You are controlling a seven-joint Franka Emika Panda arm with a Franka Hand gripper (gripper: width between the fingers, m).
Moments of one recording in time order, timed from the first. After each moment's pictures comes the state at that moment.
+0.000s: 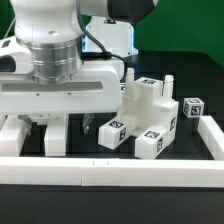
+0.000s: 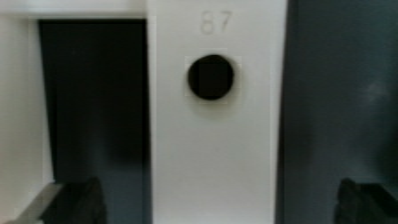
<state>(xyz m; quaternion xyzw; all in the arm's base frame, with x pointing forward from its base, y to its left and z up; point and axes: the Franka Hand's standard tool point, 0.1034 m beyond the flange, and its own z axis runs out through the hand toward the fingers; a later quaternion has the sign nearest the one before) 0.565 -0.109 0.016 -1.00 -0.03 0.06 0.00</state>
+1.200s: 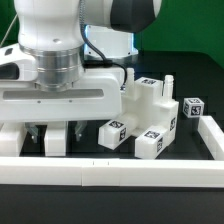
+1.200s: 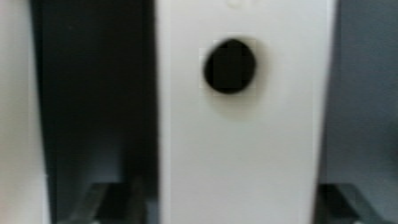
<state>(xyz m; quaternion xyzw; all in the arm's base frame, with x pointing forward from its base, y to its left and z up) 0.567 -0.115 0.004 -1.00 -0.06 0.05 -0.01</state>
